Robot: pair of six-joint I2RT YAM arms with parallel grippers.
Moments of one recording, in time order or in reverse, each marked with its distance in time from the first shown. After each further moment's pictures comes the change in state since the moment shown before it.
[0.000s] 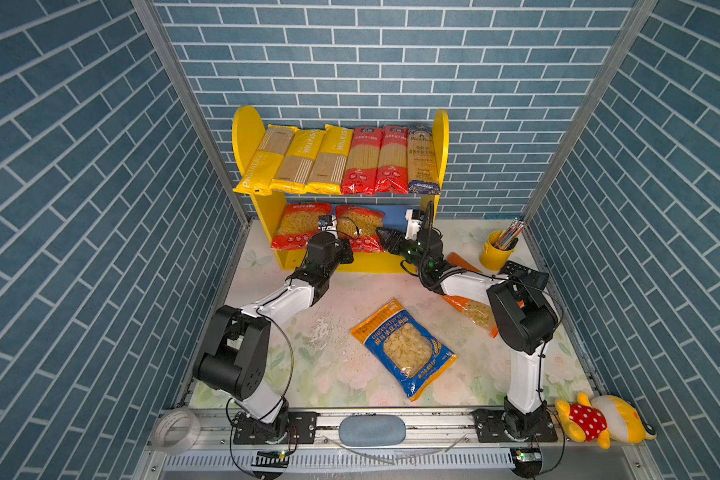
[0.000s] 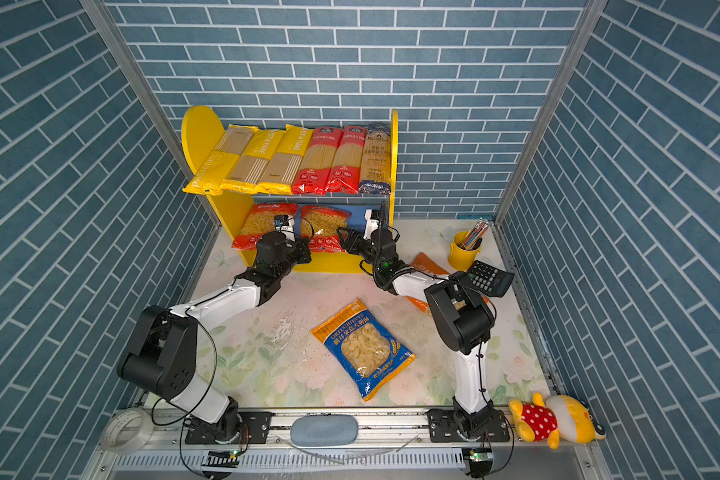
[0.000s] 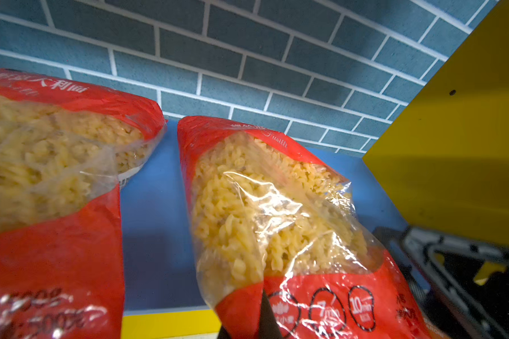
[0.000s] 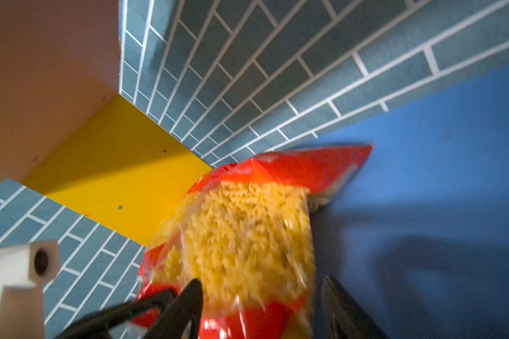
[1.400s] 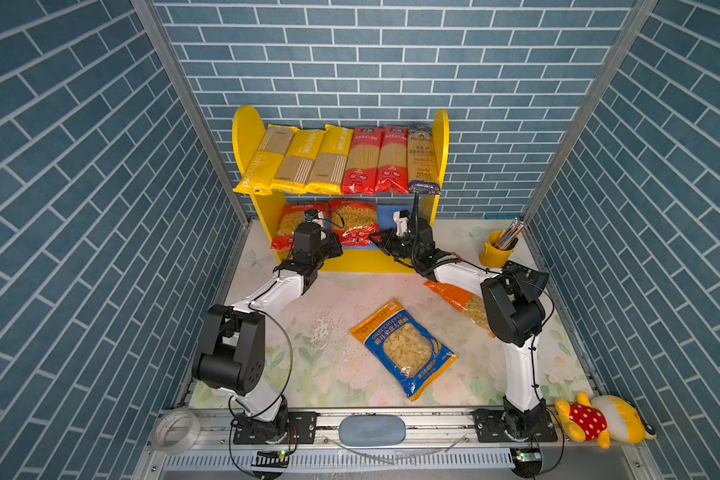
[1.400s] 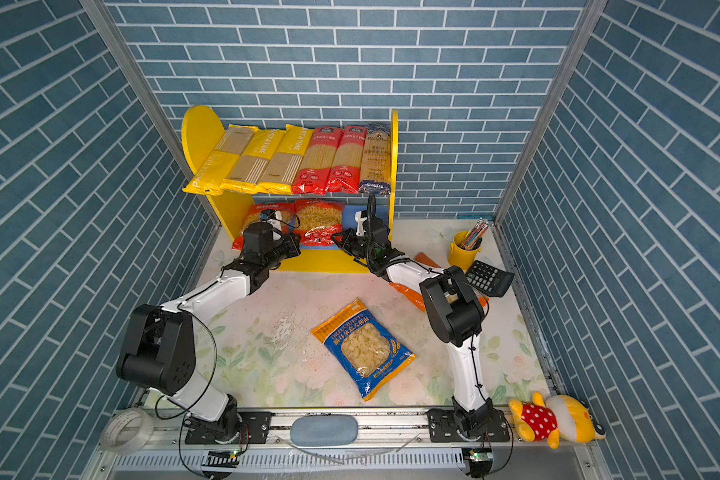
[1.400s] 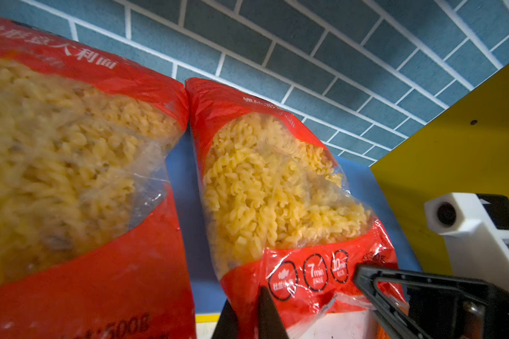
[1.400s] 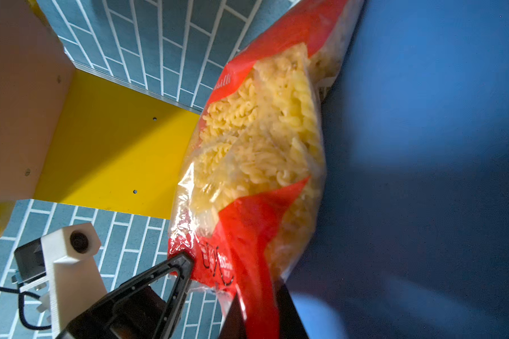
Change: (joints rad) left arm 0.106 0.007 0.061 -0.134 0.161 -0.108; right arm -0.024 0.122 0.261 -0.299 -0.244 0.238
